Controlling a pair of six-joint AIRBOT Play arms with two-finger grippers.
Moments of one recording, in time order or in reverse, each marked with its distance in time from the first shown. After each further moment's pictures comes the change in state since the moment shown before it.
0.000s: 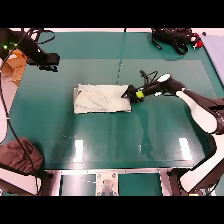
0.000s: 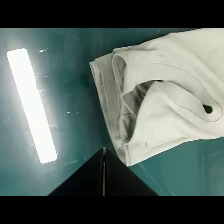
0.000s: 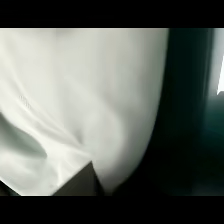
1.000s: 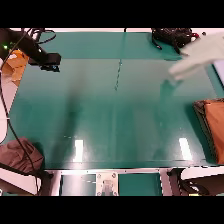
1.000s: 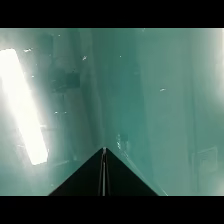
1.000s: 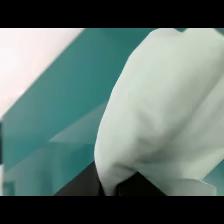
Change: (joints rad) left arm 0.000 0.000 0.000 -0.047 -0.007 0.000; right arm -0.891 0.239 0.679 -0.126 0.360 0.333
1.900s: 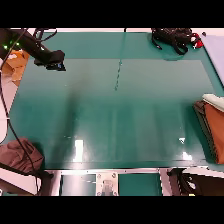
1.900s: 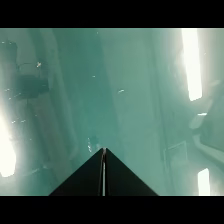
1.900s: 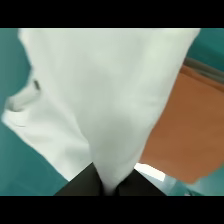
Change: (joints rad) left arm 0.000 0.000 0.000 -0.142 -0.001 0.000; right arm -0.420 0.198 -0.127 -0.670 0.397 0.164
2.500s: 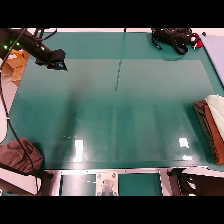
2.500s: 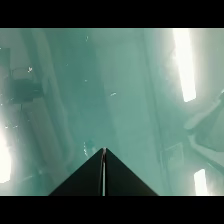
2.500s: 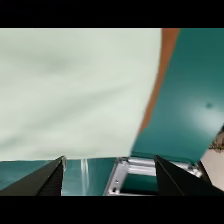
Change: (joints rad) left arm 0.000 0.000 0.000 -0.029 0.012 0.011; right arm 0.037 -0.024 -0.382 -0.265 -0.076 0.007
